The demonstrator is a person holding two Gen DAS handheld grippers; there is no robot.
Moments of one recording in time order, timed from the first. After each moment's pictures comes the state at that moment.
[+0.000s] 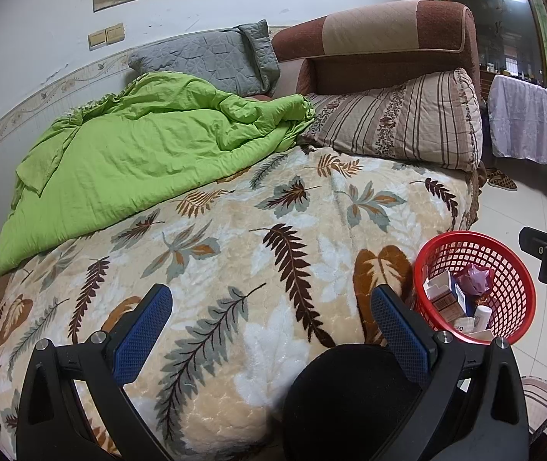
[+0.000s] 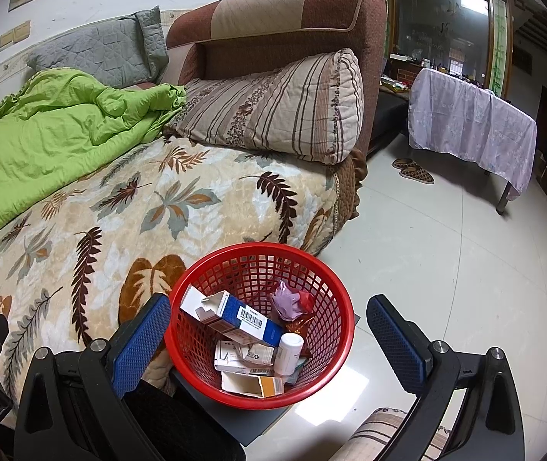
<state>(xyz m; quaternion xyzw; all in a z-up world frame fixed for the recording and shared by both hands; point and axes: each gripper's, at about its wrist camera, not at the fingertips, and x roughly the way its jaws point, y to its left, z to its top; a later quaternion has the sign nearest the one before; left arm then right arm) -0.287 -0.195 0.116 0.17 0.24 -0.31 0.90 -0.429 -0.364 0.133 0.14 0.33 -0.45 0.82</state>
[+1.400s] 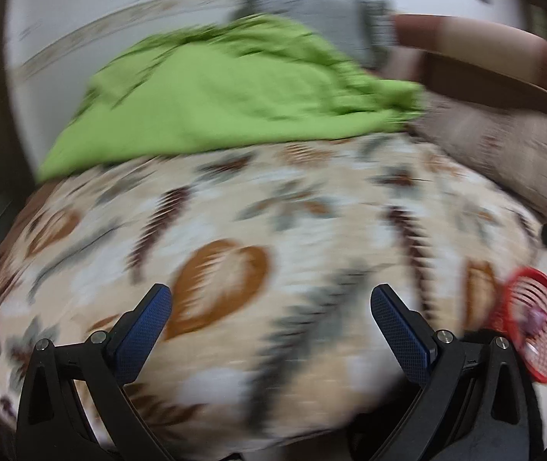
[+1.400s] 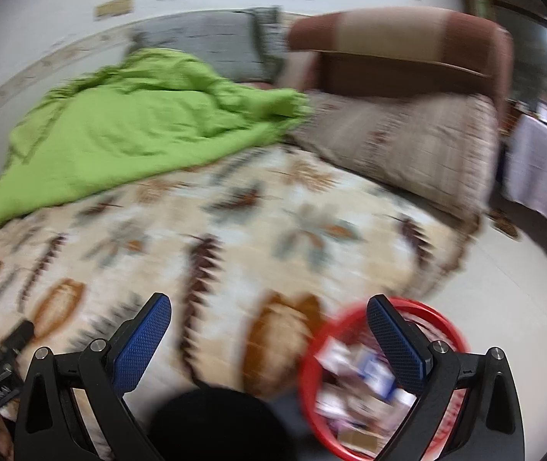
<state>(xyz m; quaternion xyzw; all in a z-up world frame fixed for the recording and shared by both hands) -0.189 -0.089 0.103 0.08 0.33 -0.14 0.93 -0.306 -0.315 0.133 0.09 0.32 -0.26 0.91</state>
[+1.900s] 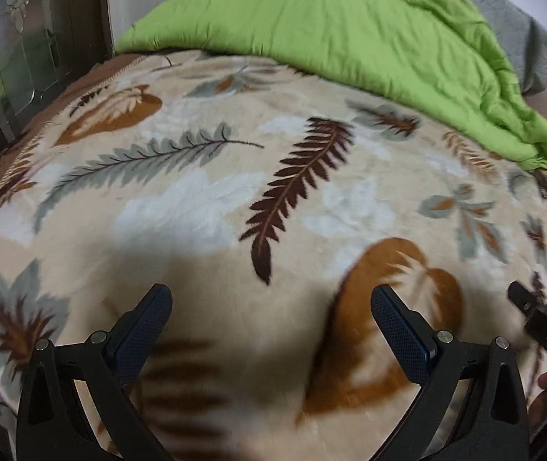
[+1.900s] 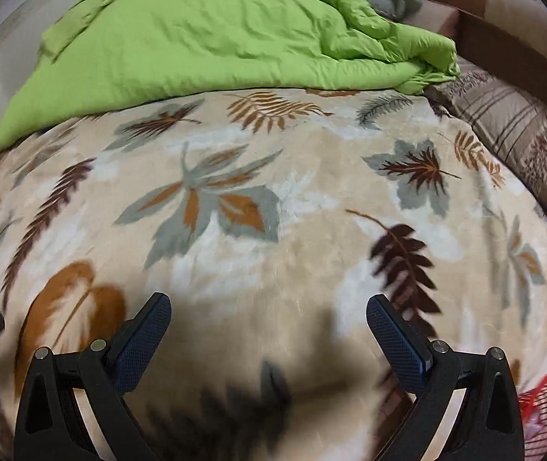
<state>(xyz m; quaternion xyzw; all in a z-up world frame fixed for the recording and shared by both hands) -0.048 0.013 0.026 -0.05 0.45 0.00 0.89 -0.091 -0.258 0.026 0.06 0.46 -0.15 0.87</state>
